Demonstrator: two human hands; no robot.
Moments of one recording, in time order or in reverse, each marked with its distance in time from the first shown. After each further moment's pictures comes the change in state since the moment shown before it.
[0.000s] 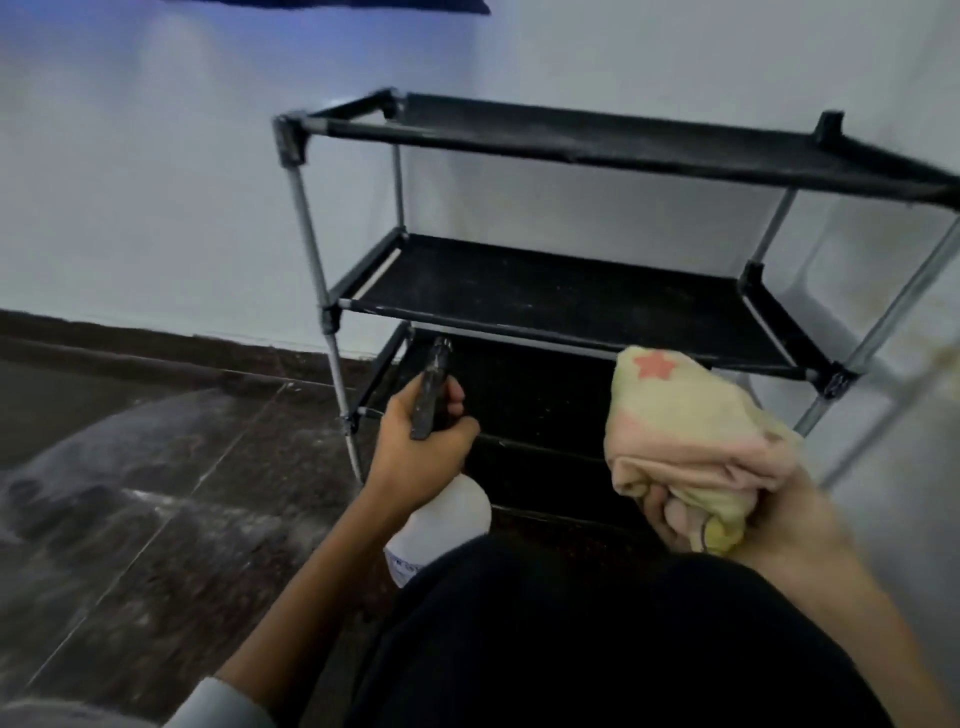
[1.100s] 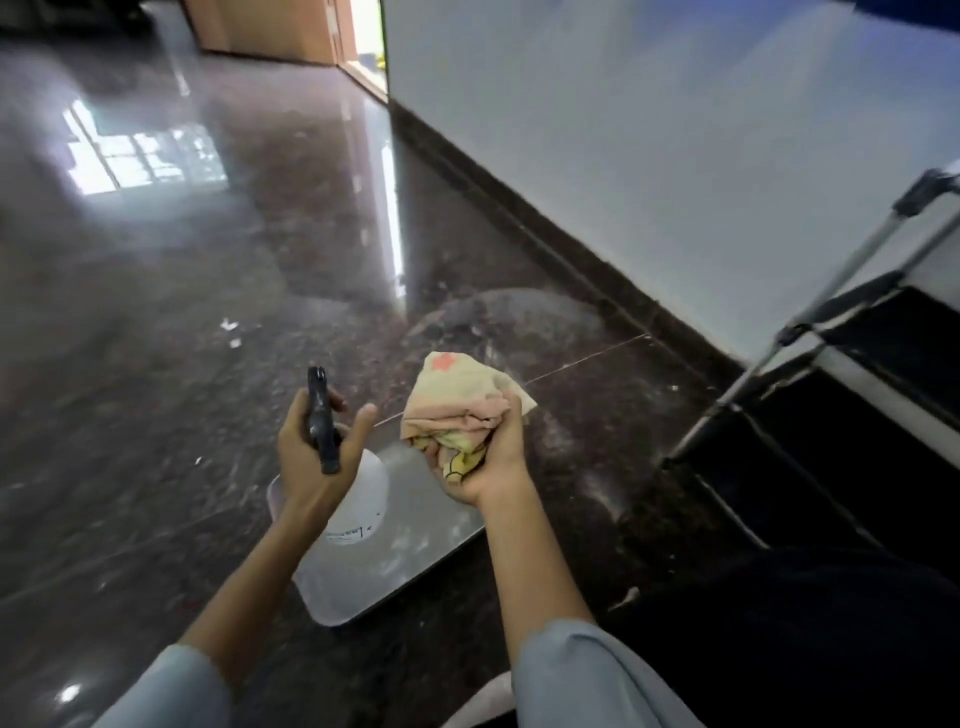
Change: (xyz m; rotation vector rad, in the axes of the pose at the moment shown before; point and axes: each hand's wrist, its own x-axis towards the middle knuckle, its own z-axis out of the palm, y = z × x) left_hand -0.297 -0.019 -0.300 0.304 1.198 0.001; right_hand -0.051 0.398 0.229 -0.412 -0.253 0.972
